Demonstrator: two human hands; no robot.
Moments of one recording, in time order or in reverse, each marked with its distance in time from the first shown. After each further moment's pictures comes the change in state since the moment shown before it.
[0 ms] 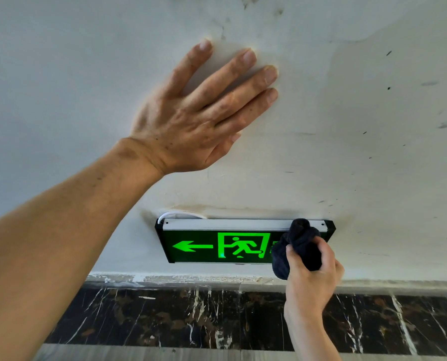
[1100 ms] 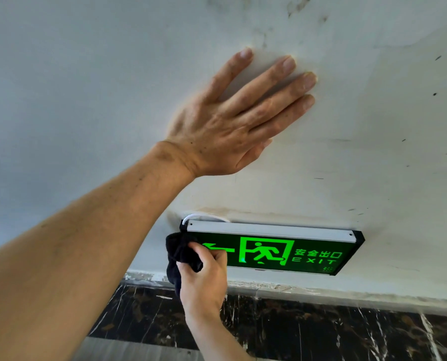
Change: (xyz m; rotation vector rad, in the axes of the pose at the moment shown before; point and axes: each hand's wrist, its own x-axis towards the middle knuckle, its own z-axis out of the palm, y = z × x) left_hand 0.001 0.001 -0.003 -0.035 -0.025 -0.011; right_hand -0.121 0.024 0.126 -0.393 -0.537 -0.072
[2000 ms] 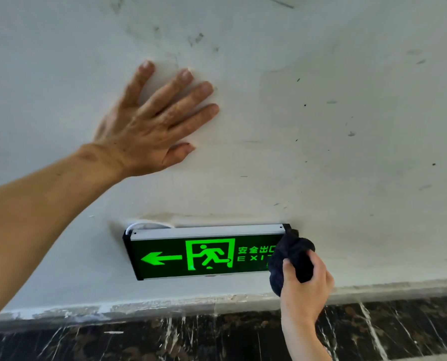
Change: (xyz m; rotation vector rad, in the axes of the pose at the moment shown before) left_hand -0.016 -0.007 0.011 0.052 -0.052 -0.045; right_hand 0.034 0.081 -0.211 0.238 0.650 0.028
